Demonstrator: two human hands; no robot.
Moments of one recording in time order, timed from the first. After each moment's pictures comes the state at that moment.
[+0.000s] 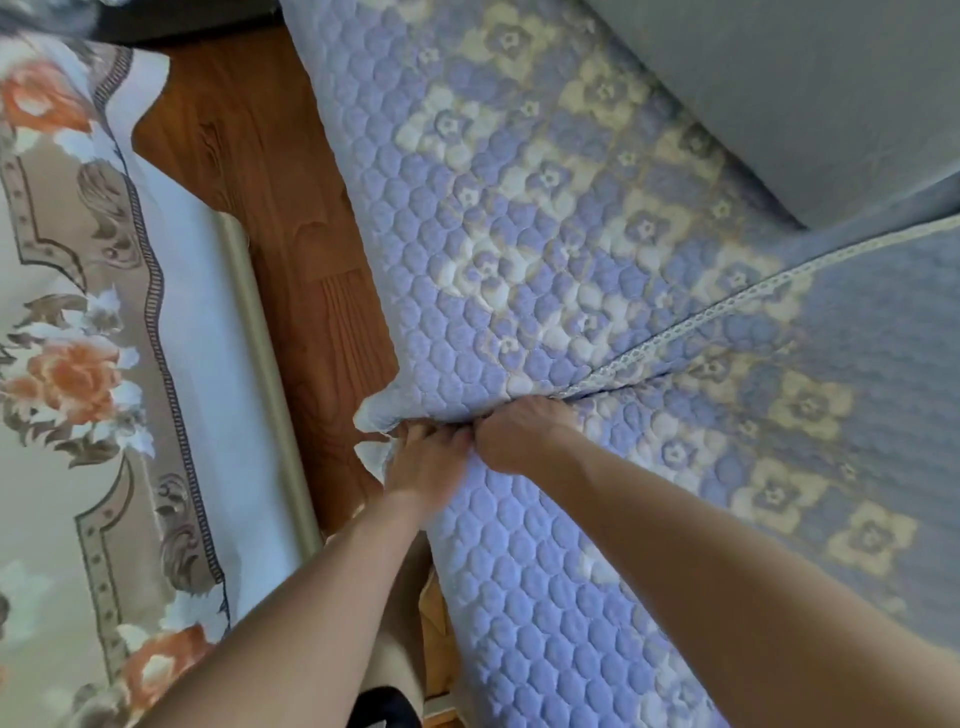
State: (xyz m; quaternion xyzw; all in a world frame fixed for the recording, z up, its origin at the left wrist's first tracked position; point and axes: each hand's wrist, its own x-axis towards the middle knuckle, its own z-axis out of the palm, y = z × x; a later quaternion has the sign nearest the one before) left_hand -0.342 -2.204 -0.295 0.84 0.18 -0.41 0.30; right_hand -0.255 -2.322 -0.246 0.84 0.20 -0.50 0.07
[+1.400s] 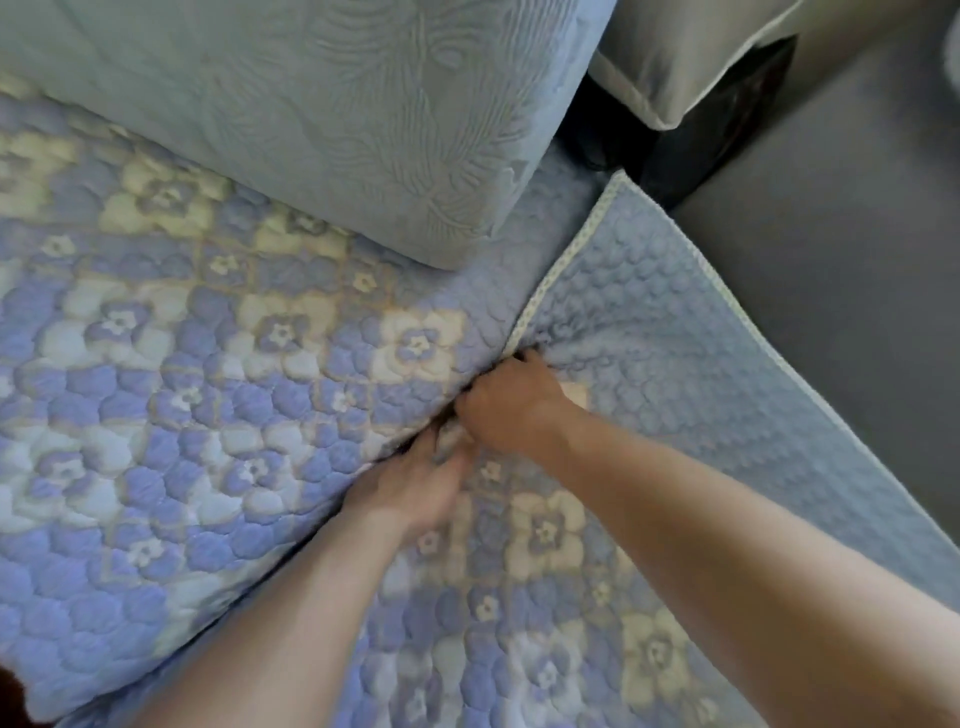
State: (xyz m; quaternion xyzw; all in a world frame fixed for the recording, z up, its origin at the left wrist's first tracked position) left_hand -0.179 -2.449 -0.254 0.83 -0.08 -0.50 0.21; right_hand -0.143 -2.600 -0.255 0.93 0.08 -0.35 0.11
